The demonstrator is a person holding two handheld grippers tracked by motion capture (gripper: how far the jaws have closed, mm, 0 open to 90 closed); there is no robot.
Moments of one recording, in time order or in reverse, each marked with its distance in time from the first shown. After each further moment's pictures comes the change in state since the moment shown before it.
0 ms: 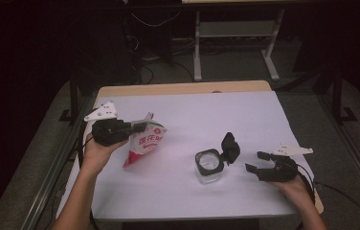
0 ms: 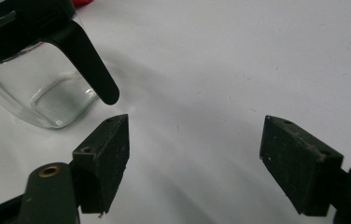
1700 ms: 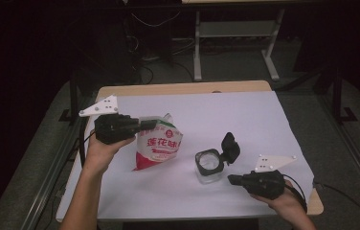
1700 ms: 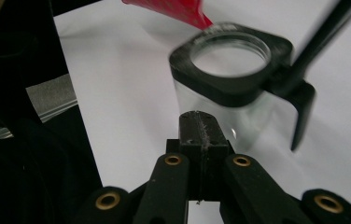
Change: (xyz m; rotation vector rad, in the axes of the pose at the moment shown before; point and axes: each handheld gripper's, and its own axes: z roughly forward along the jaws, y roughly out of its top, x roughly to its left) left arm -0.030 0.035 -0.004 -0.102 -0.155 0.026; right arm 0.095 0.035 -0.015 0.054 0.270 -0.187
